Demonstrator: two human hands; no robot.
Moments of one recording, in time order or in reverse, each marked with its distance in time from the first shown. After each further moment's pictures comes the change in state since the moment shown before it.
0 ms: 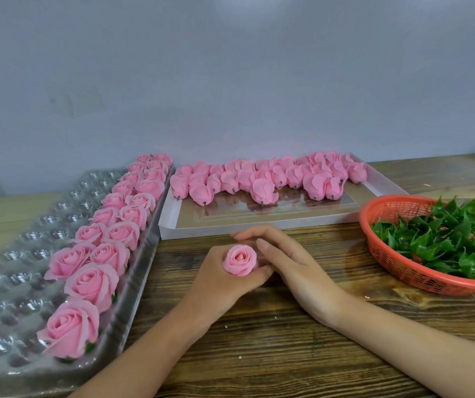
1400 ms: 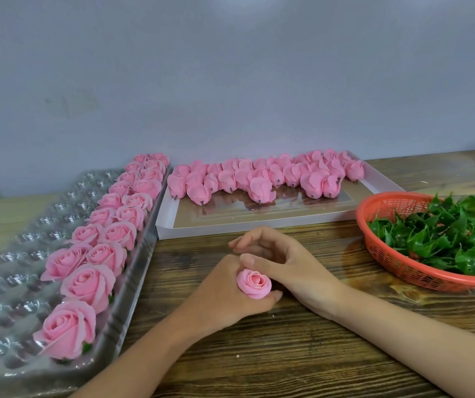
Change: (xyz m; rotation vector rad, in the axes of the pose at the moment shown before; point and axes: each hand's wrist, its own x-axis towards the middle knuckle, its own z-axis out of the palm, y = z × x) left_hand 0.001 -0.011 0.002 0.219 -0.209 0.061; right_hand 0.002 -0.007 -0.001 0.073 -0.017 0.118
